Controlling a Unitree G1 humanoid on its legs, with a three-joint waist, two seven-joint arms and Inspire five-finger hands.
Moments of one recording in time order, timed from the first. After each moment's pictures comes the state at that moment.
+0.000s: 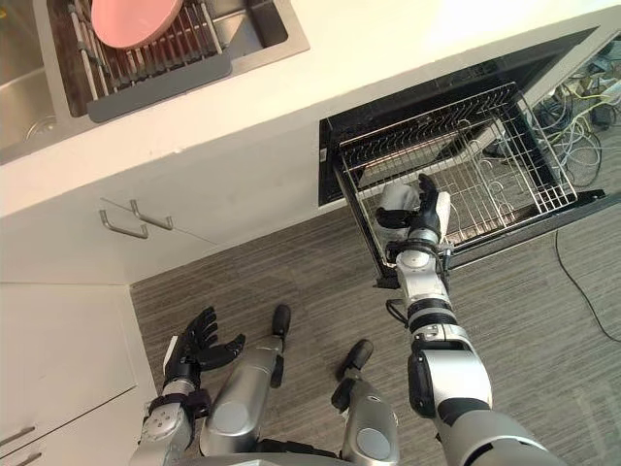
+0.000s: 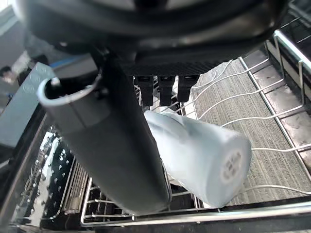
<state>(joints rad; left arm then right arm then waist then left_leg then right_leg) 0.21 0.09 -0.01 0.44 -0.20 -0.21 0.13 -0.67 -0.22 -0.15 0.81 -0.12 0.00 -0.37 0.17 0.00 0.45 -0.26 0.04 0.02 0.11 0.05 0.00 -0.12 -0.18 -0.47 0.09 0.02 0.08</state>
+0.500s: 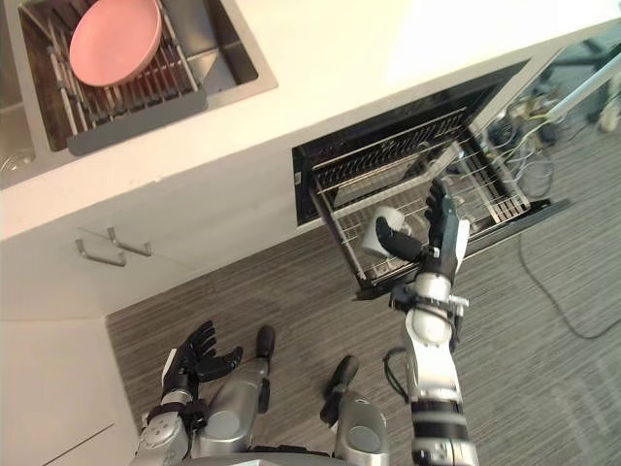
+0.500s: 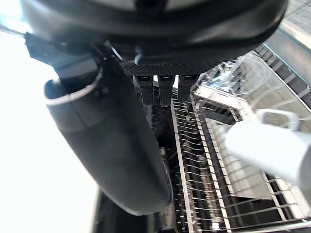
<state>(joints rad) 0.22 0.10 0.04 0.54 -0.19 -0.19 0.08 0.01 -0.07 -0.13 -0.06 0.01 -0.12 -0.25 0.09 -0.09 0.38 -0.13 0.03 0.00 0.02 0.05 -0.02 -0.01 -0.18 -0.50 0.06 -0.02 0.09</state>
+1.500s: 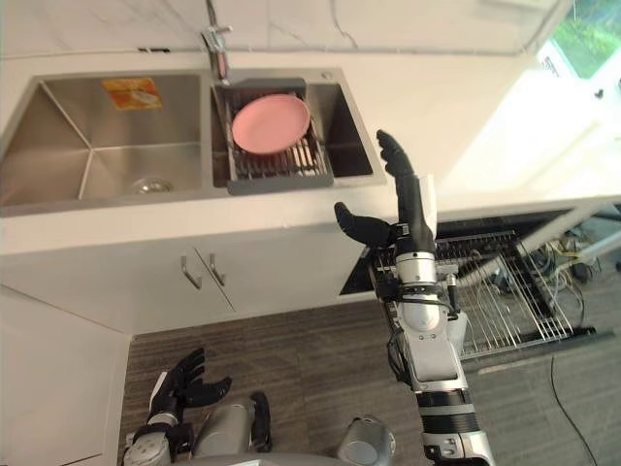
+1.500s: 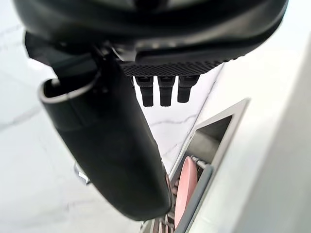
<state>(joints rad) 0.24 0.16 0.03 0.68 -0.12 -0.20 0.06 -0.18 -0.27 0.02 -0.04 -0.20 -0.20 -0.16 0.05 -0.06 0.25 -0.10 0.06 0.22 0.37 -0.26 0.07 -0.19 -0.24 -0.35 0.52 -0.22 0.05</state>
